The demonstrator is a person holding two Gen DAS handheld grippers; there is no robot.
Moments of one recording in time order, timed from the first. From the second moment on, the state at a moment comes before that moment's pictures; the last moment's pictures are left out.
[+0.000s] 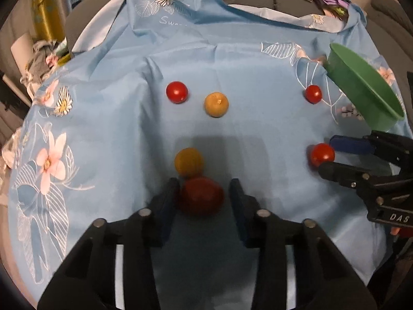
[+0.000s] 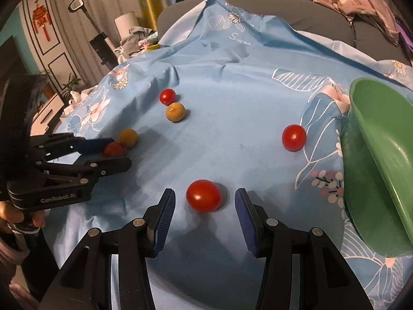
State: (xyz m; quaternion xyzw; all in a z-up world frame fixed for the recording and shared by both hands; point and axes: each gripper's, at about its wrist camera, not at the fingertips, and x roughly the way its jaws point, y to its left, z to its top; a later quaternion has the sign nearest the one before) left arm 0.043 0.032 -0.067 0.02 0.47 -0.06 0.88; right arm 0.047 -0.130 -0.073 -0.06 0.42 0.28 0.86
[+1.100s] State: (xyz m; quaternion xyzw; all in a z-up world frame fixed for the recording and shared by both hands) left arm 0.034 0.021 -0.032 -0.04 0.42 -0.12 0.90; right arm 0.042 -0.146 -0.046 -0.02 0.36 0.28 0.89
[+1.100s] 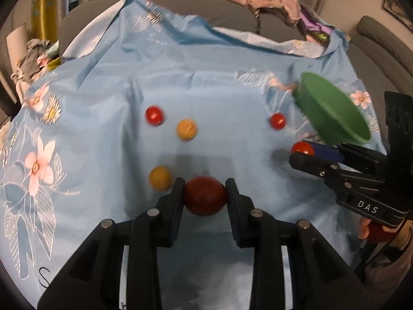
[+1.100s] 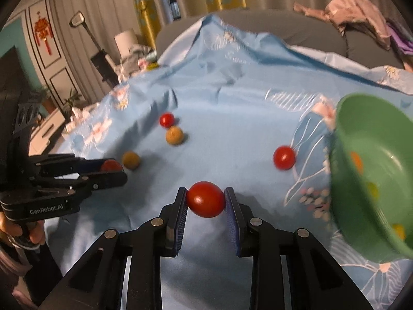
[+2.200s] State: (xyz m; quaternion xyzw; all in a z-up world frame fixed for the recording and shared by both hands) left arm 0.117 -0.191 0.002 0.04 0.40 -0.29 0.87; right arm 0.039 -0.316 -0.022 0.11 0.30 0.08 0.94
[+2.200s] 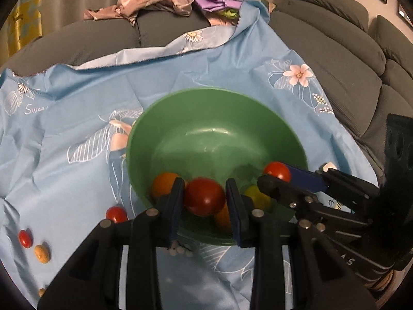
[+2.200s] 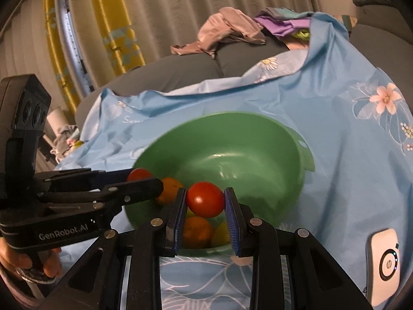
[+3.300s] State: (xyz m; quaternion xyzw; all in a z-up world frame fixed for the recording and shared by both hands) left arm 0.010 0.033 -0.024 -0.06 0.43 -0.05 0.90; right arm 0.022 -0.214 -0.014 0.04 0.27 0.27 0.93
